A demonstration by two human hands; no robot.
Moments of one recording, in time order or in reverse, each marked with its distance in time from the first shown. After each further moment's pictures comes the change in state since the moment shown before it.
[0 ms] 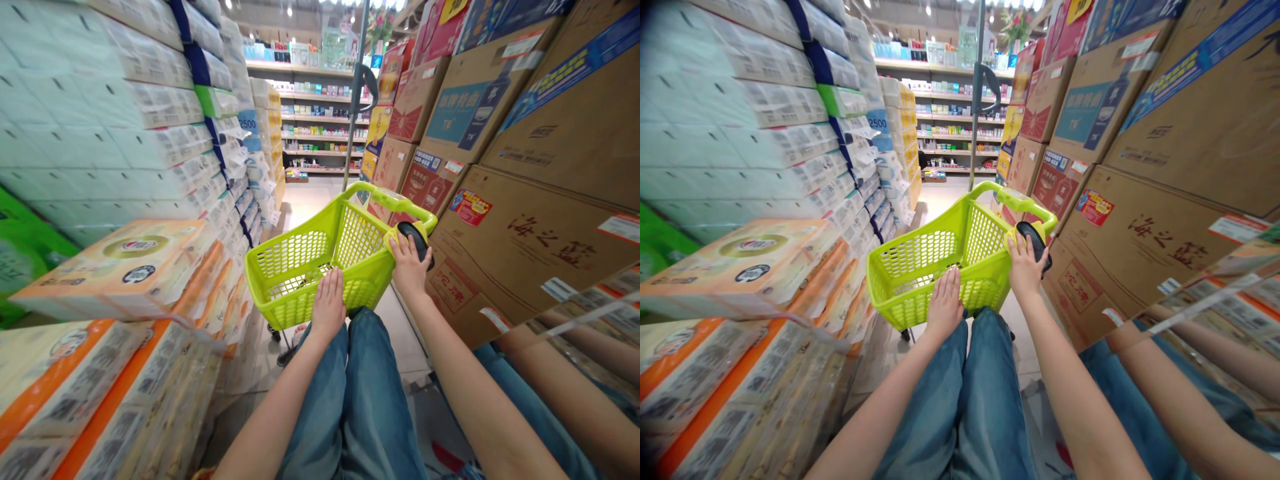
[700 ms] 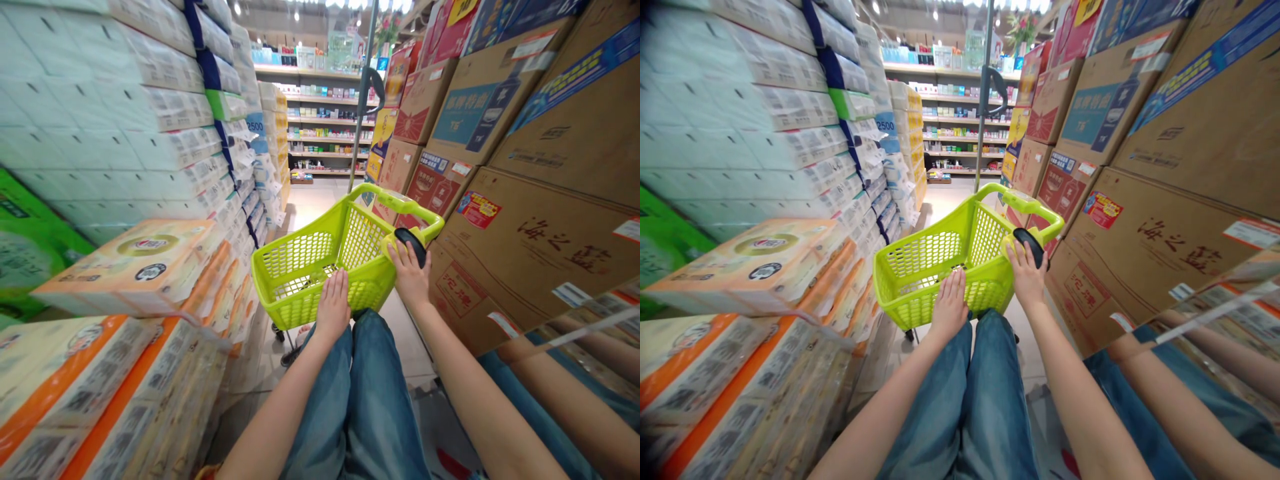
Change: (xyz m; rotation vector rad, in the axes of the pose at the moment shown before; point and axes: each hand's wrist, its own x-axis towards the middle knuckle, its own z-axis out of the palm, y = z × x) left_hand 0.000 -0.002 -0.001 -0.037 -0.001 0.015; right_hand -0.017 -0.001 0.017 0.011 0.086 -0.174
